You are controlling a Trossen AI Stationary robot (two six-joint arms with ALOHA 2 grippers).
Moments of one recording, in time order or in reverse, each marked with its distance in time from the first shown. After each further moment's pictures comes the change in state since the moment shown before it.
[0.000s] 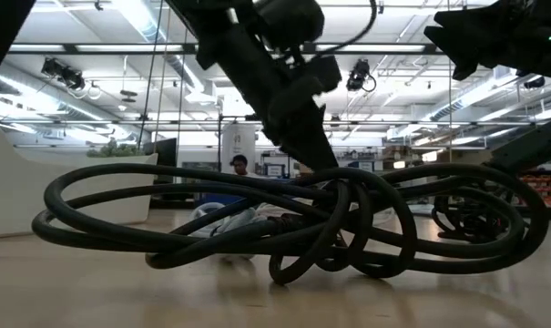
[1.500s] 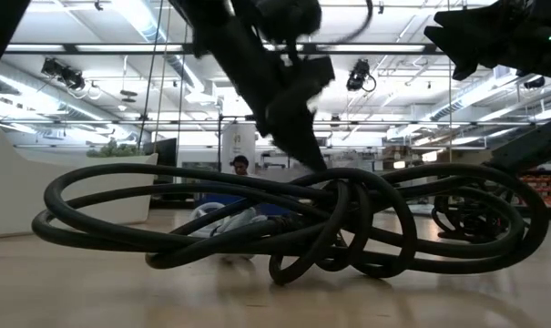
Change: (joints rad) left arm -0.039 -0.049 0.004 -0.089 -0.140 -0.083; right arm 0.000 0.000 0.000 -0.001 0.000 0.000
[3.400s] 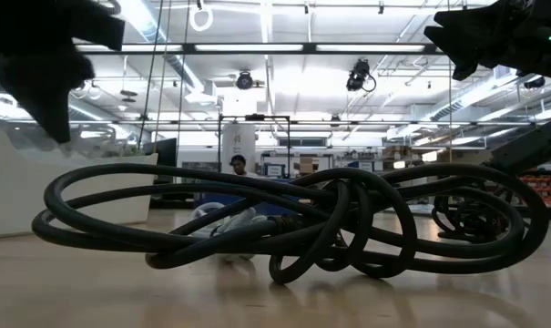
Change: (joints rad) left arm -0.557 -0.228 -0.169 -1.118 -0.268 -1.415; right arm 0.000 0.000 0.000 0.001 0.000 0.000
